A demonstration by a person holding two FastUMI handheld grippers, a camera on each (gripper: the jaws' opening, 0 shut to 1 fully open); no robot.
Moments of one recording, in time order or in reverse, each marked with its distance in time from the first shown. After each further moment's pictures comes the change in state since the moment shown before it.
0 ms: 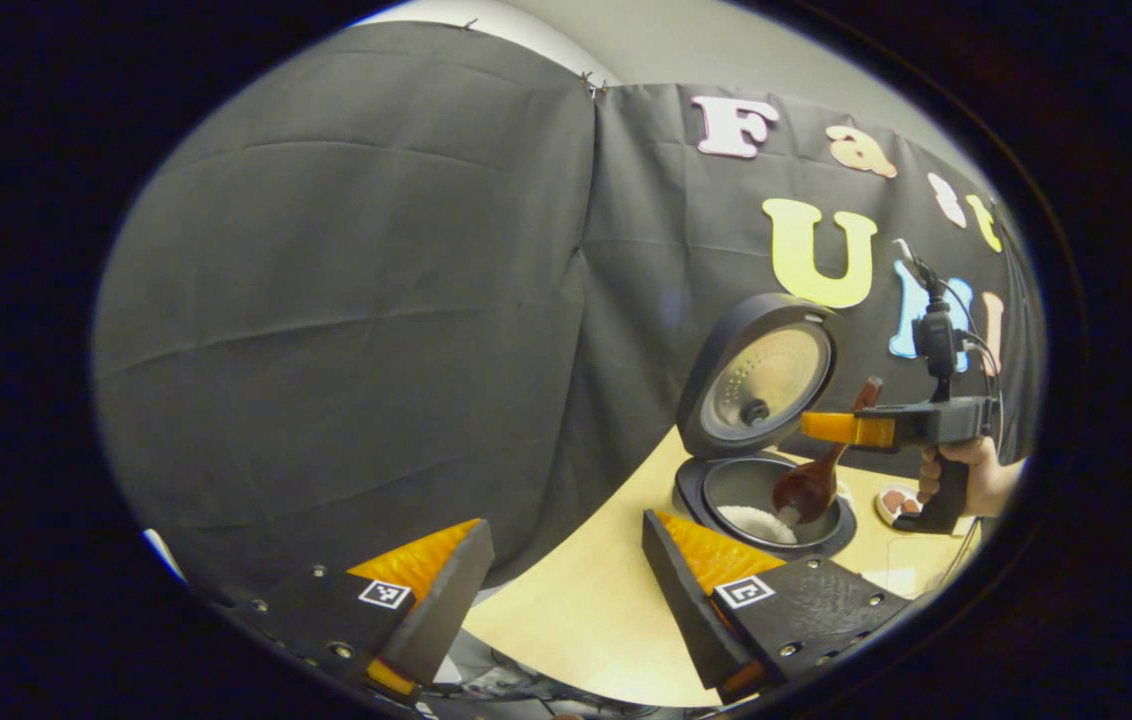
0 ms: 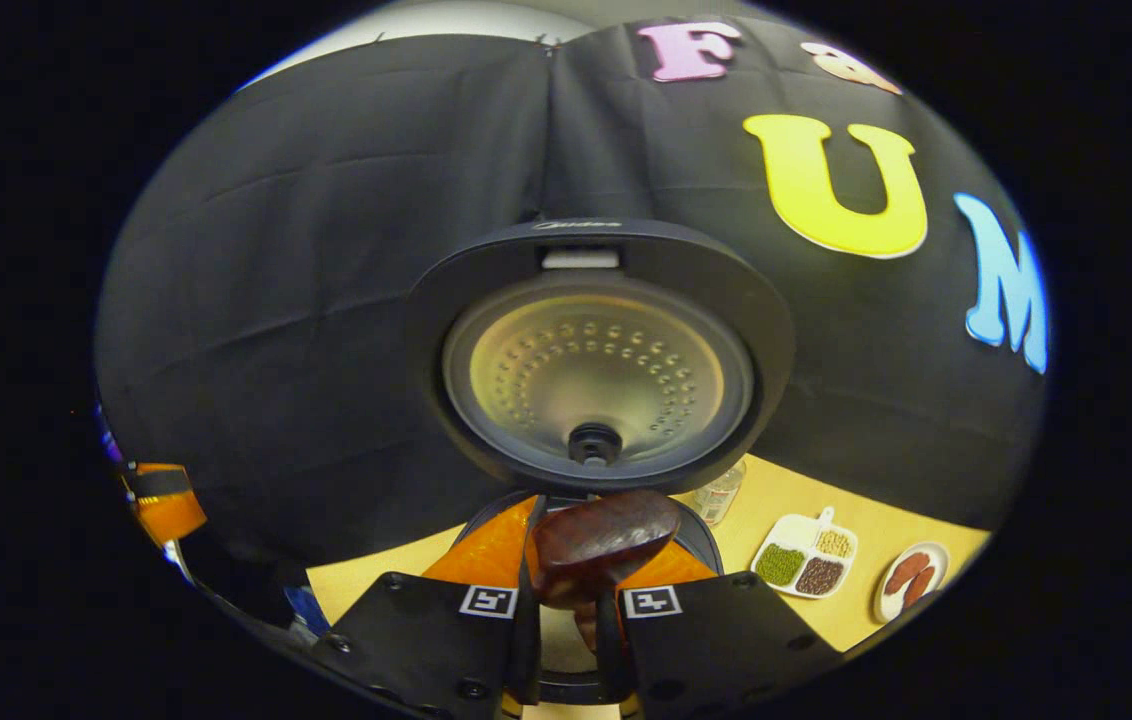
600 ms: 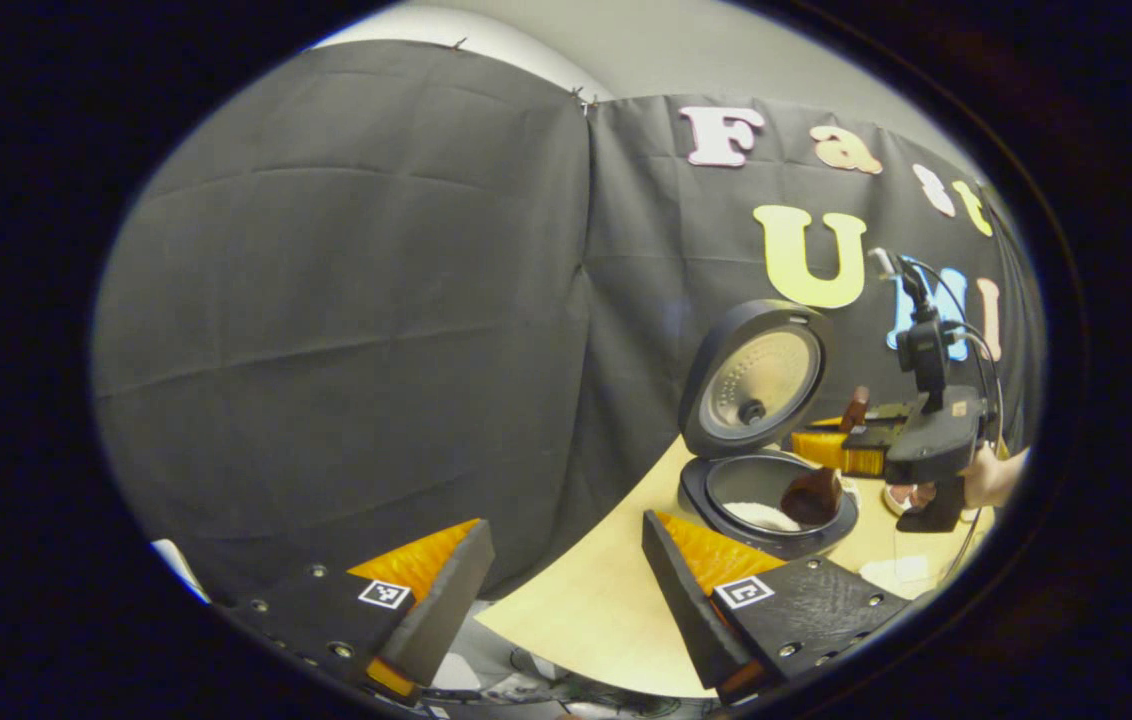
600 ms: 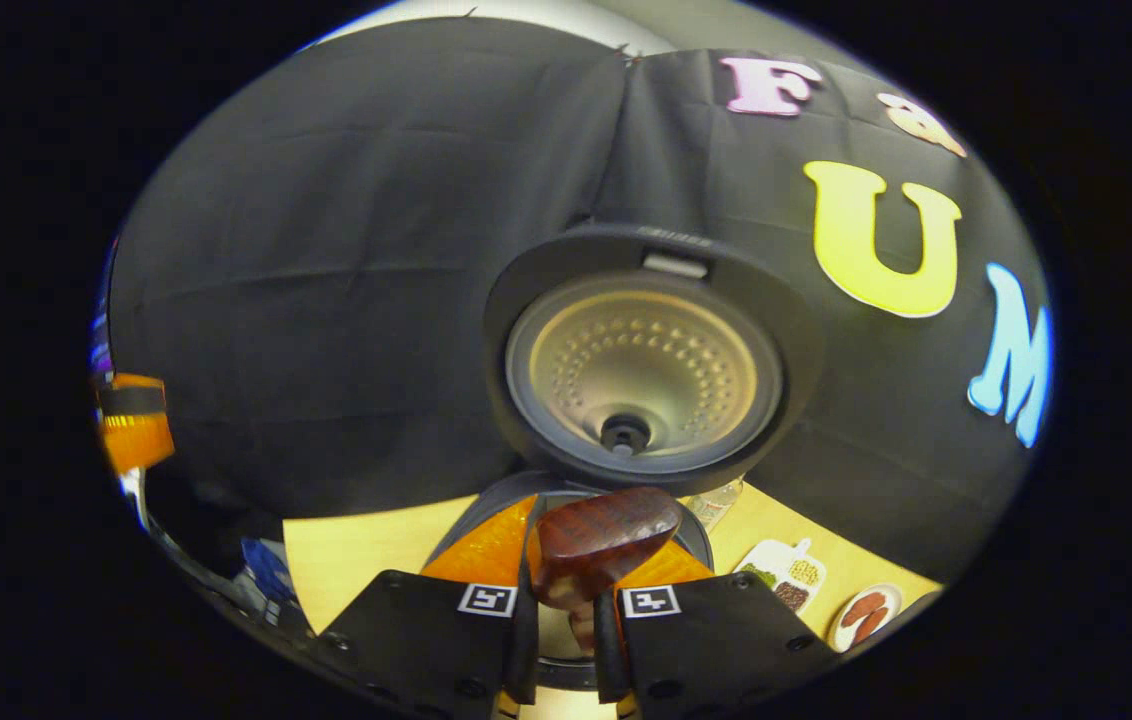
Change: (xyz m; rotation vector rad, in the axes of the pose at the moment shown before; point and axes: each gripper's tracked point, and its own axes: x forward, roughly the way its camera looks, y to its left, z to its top) left arm -0.038 -0.005 0.005 0.078 -0.064 0.018; right arm -0.030 0.011 0.004 -0.058 -0.057 0.008
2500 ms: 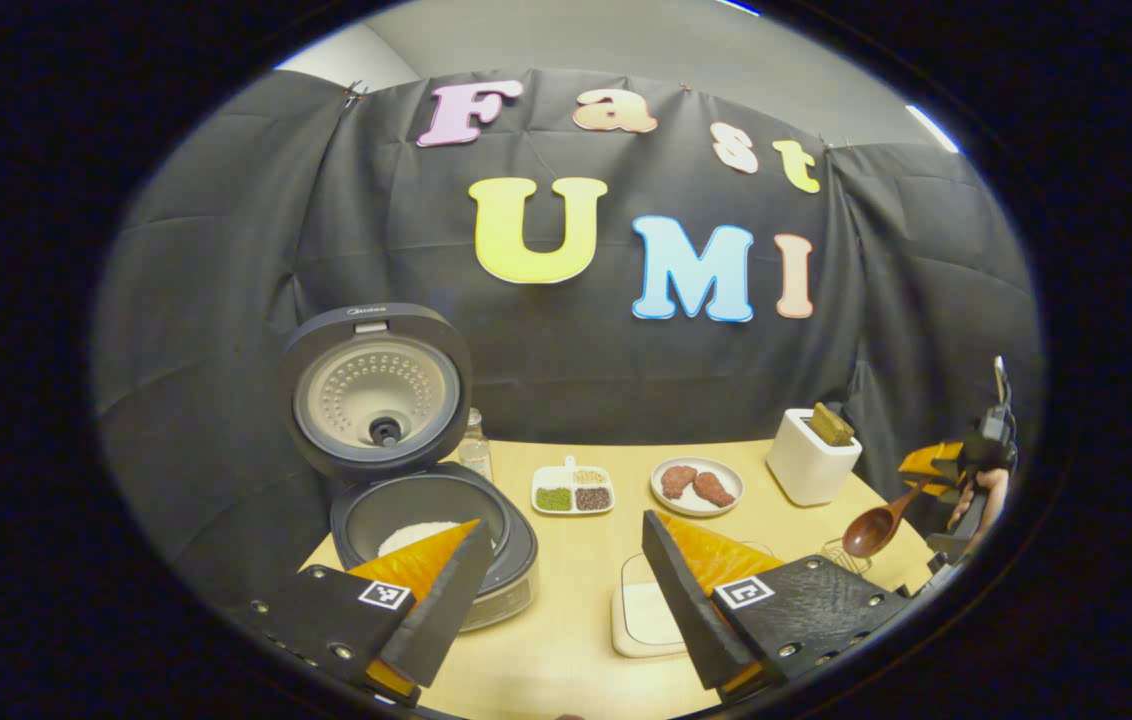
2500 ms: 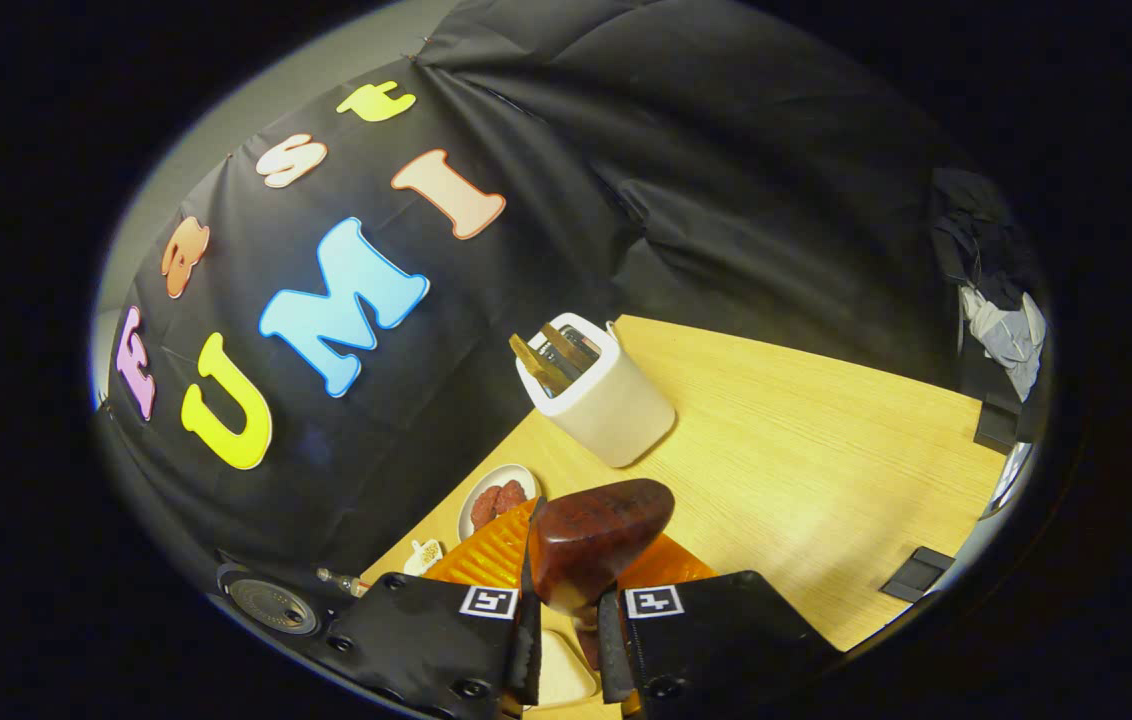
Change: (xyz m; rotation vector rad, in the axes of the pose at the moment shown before) left arm -0.021 -0.361 0.027 0.104 0.073 -0.578; right arm -0.455 -0.327 -0.273 1.230 -0.203 -0.994
